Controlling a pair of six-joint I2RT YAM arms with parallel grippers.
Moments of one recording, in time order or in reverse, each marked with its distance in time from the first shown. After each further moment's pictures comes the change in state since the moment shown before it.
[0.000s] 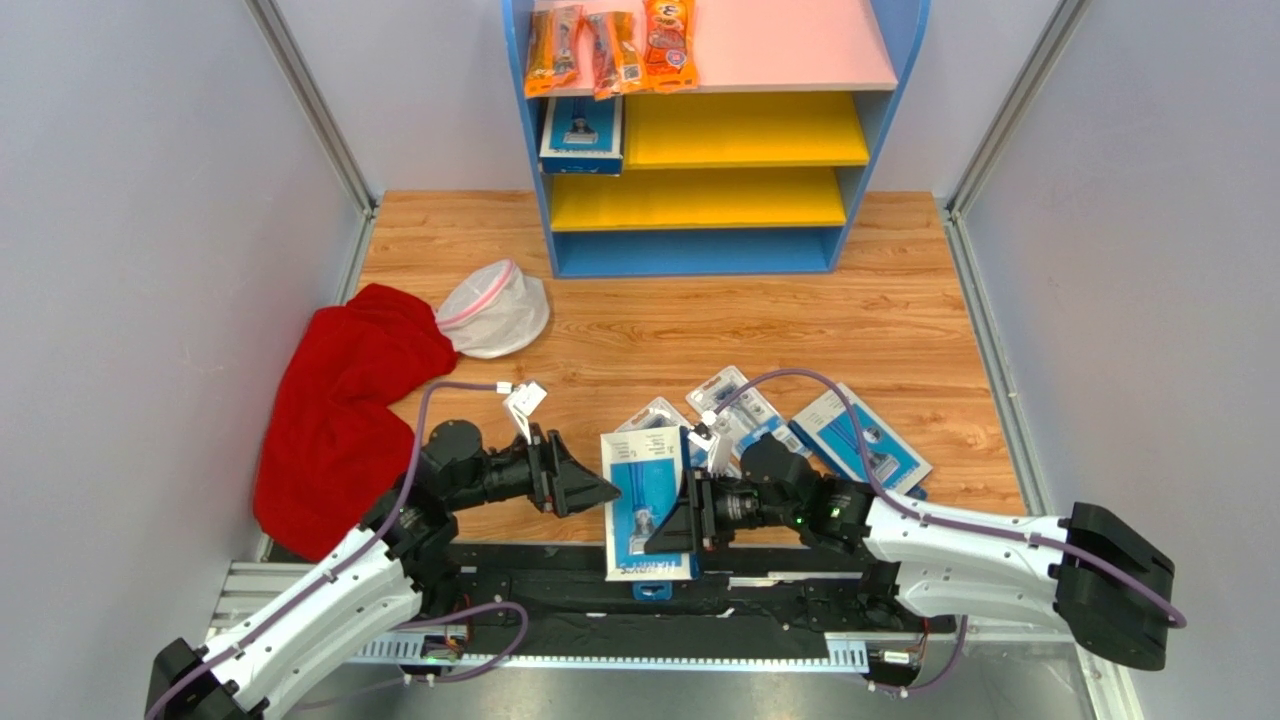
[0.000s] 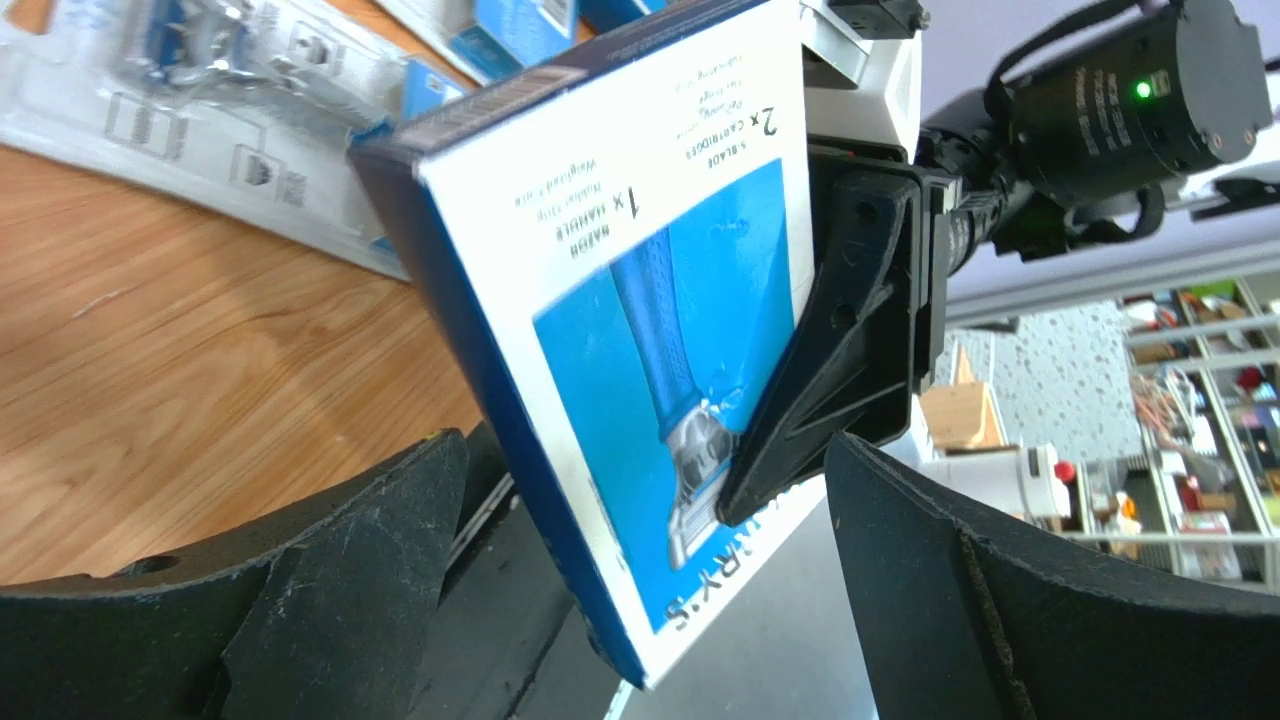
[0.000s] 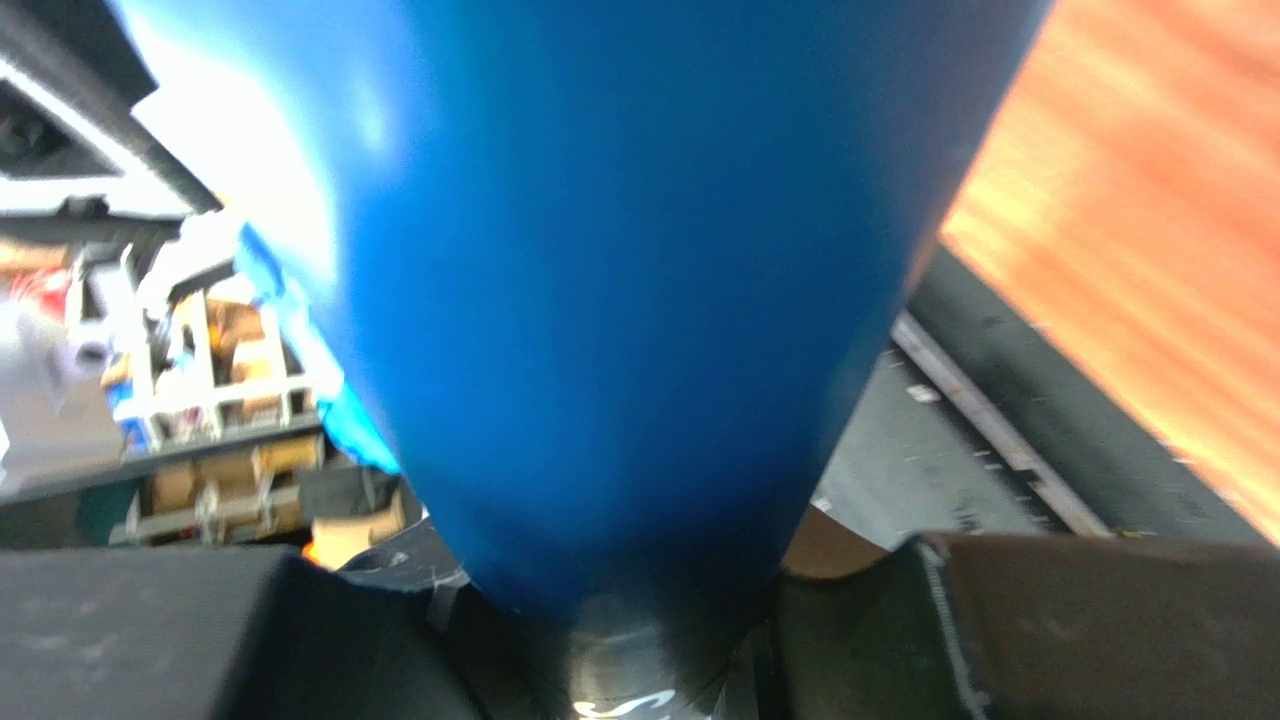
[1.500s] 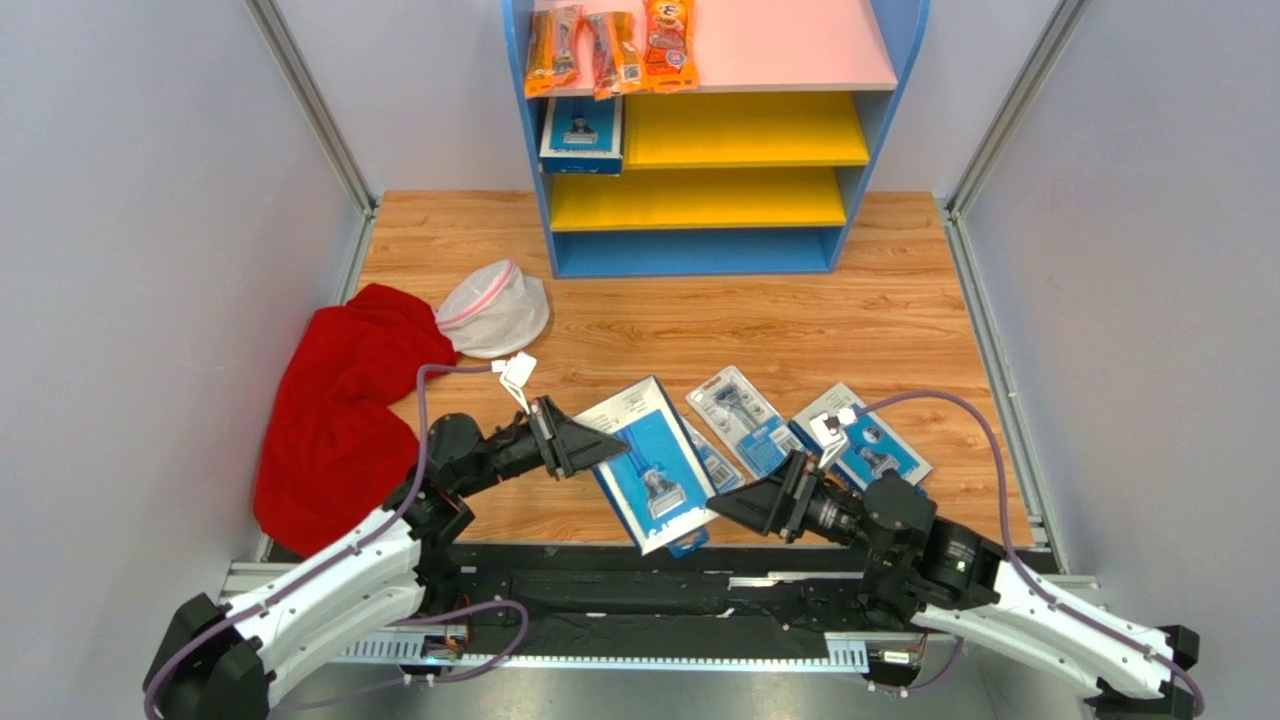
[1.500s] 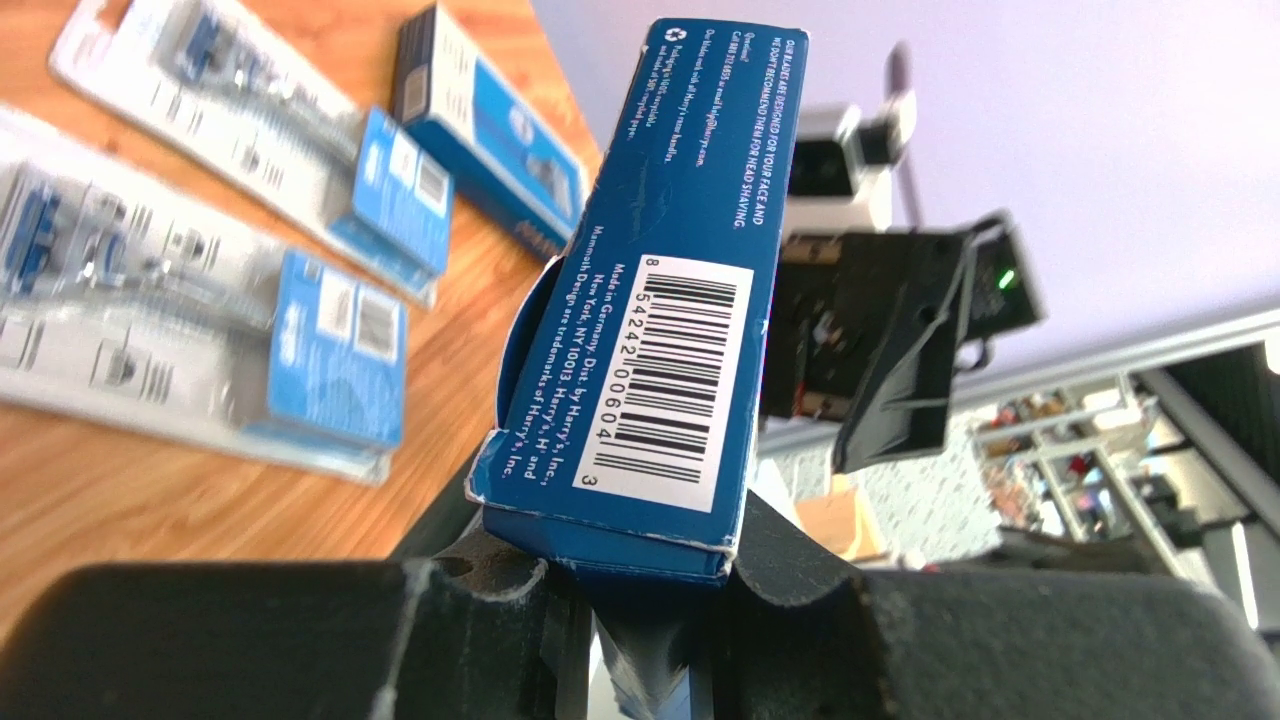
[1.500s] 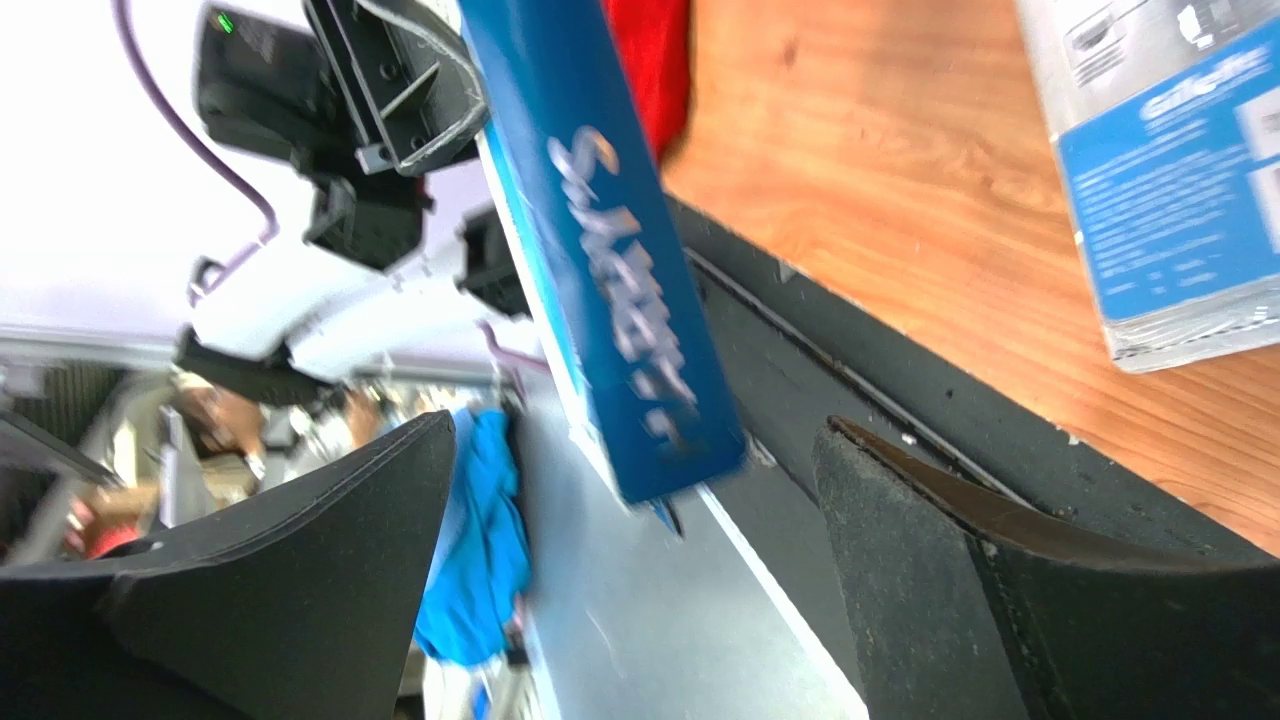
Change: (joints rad) left arm -0.003 0.165 -0.029 0.462 -0.061 -0.222; right arm 0.008 -0.790 -0.072 -0.439 0.373 0.093
